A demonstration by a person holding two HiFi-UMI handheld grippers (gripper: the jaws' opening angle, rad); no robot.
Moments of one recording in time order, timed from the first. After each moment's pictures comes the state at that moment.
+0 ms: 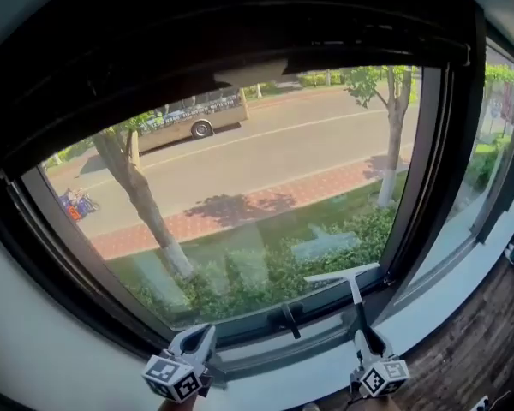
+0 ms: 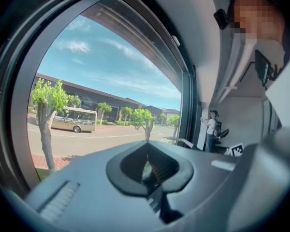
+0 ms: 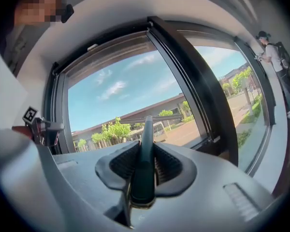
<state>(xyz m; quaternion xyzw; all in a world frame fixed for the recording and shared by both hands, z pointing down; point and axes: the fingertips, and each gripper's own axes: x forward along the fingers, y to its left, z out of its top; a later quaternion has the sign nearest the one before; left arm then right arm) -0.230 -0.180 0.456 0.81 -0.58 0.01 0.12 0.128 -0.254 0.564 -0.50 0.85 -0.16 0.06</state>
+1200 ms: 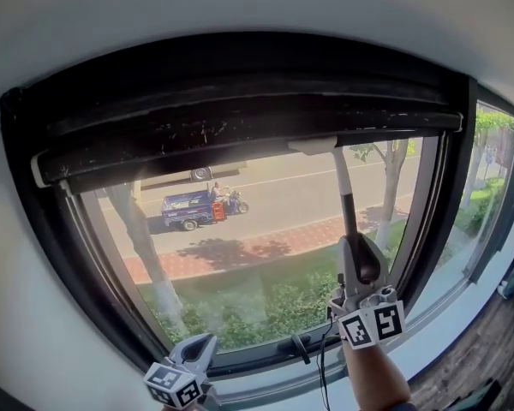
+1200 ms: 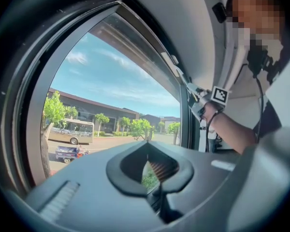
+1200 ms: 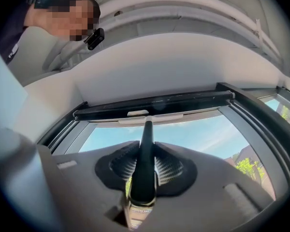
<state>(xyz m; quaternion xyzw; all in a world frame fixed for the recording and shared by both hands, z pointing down) -0.272 -0.191 0.404 0.82 -0.57 -0.02 0.05 -0.013 -0.287 0.153 -0.40 0.83 0.20 0.34</state>
